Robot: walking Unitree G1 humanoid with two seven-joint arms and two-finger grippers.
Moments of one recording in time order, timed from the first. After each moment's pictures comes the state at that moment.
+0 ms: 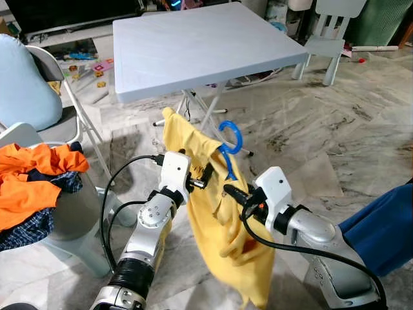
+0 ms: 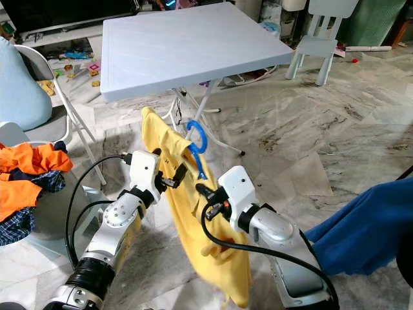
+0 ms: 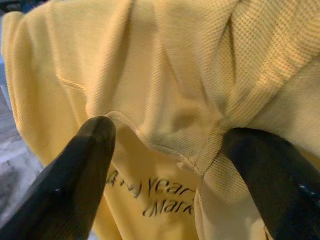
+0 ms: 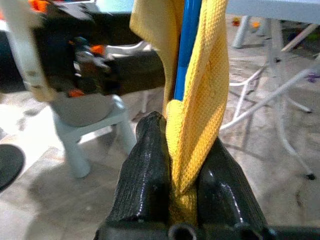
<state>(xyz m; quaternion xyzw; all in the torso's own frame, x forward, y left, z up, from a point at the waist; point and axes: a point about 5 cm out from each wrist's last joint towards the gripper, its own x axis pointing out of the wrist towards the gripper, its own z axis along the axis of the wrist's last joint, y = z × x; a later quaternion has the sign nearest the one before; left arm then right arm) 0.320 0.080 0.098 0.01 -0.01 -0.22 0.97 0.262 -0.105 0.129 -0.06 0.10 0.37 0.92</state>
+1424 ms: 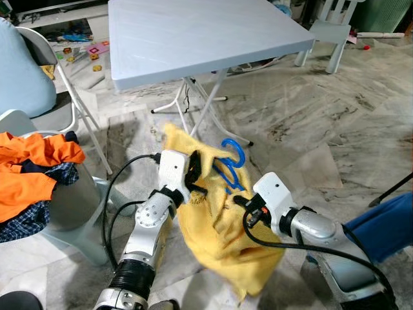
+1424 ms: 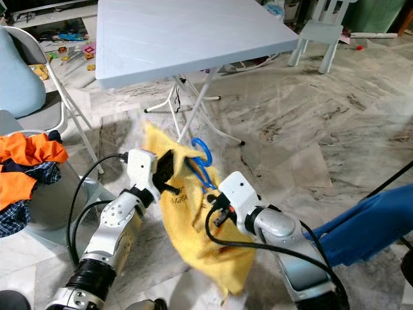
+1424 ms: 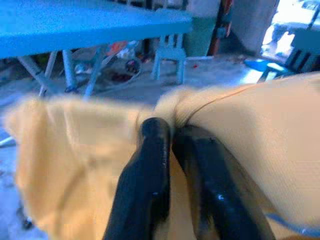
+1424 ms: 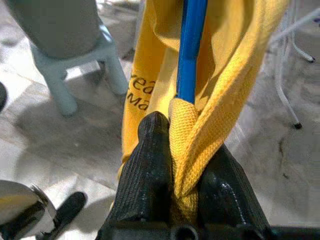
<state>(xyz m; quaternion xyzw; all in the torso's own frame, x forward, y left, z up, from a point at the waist) 0.318 0.077 0.113 -0.04 -0.04 -0.26 0.96 0.271 -0.128 0.110 -0.15 0.18 0.33 0.91</state>
